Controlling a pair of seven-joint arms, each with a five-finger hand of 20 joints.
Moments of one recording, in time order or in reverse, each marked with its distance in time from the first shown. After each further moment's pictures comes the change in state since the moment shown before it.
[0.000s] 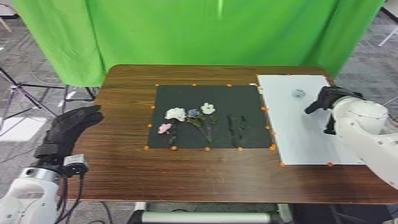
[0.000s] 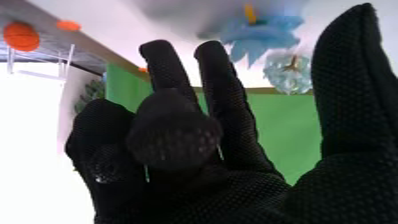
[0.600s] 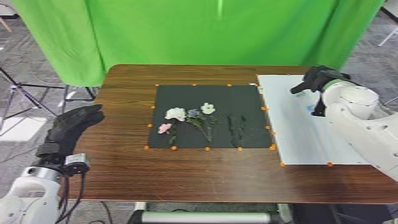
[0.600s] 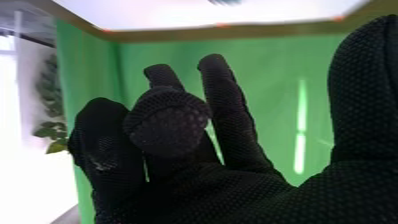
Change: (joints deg) left arm -0.6 0.1 0.5 0.2 0.0 0.0 0.1; right arm 8.0 -3.5 -4.2 2.9 -1.6 4.0 -4.4
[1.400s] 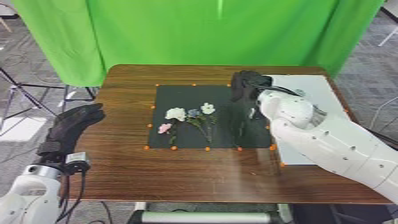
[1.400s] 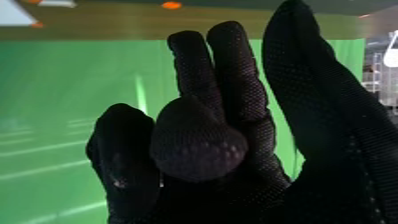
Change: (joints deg) left arm -0.8 0.3 0.5 0.4 0.0 0.0 0.1; right arm 11.3 -7.3 -23.4 -7.4 2.6 10.7 -9.5
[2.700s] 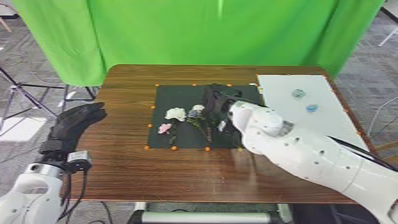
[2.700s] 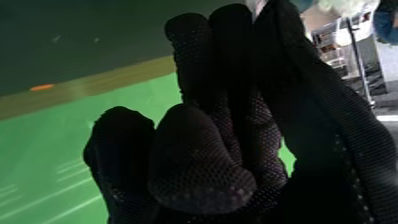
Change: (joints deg) left arm -1.0 0.1 0.8 0.3 0.0 0.0 -0.1; right arm -1.4 -9.2 -3.8 1.8 8.3 3.5 -0.8
